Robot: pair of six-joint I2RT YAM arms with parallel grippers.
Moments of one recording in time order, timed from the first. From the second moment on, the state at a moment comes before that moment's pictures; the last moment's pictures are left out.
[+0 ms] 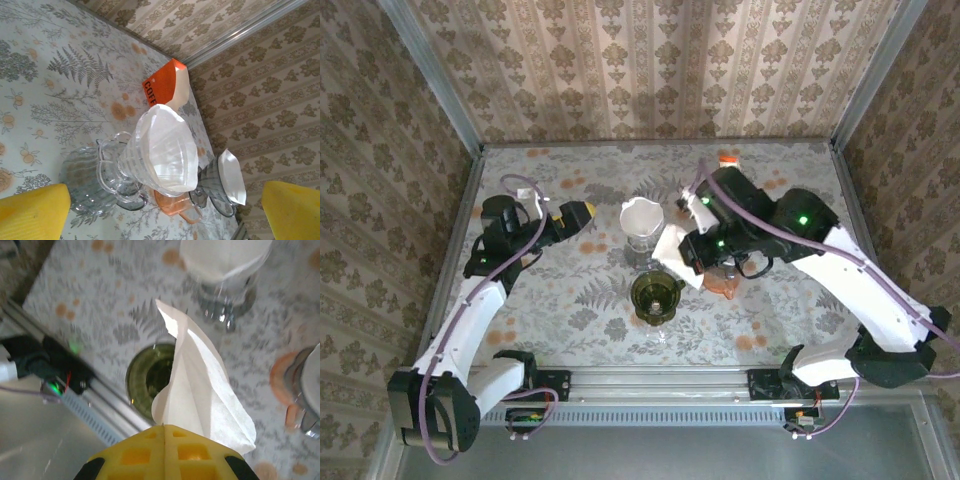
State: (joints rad) left arm -0.17 1.01 0.75 -0.10 0.74 -0.70; right arm 0.86 1.38 1.81 -1.41 -0.10 0.42
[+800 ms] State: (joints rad) left arm -0.17 0.99 0.73 -0.04 0.85 -0.74; right arm 0.97 1.69 1.97 -1.60 -0.13 0.45
